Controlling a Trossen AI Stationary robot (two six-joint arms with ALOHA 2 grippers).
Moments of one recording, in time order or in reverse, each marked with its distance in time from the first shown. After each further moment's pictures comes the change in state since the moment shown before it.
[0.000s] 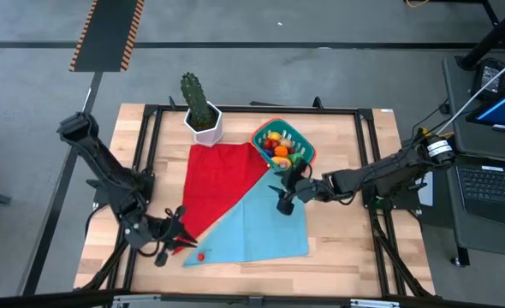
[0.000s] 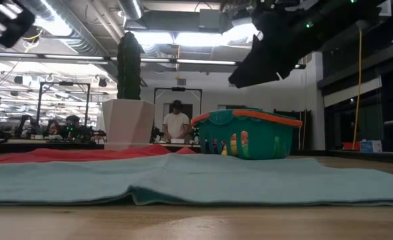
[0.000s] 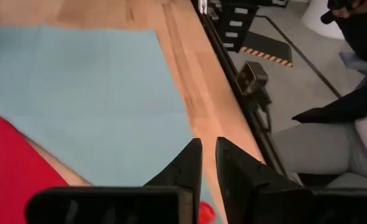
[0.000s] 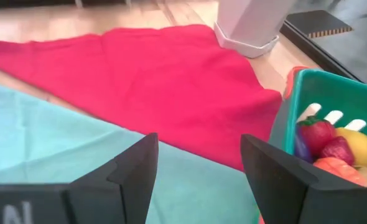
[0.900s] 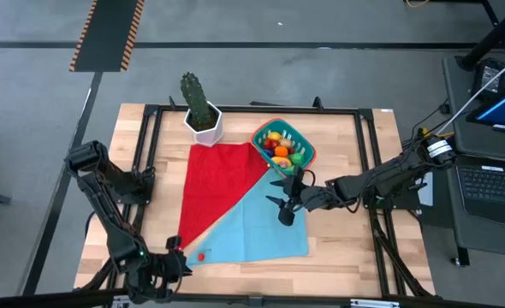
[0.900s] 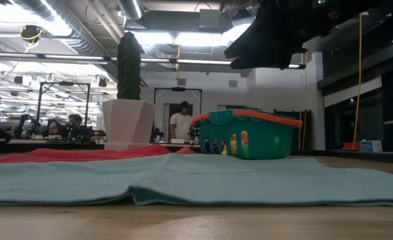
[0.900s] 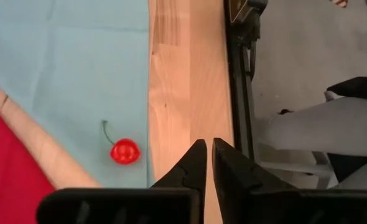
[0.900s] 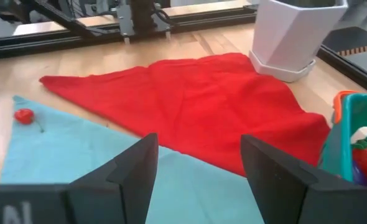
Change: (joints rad) left arm -0.163 0.465 0.489 -0.491 -0.004 -0.476; right arm 0.087 0.000 0.001 0.130 -0.003 0.033
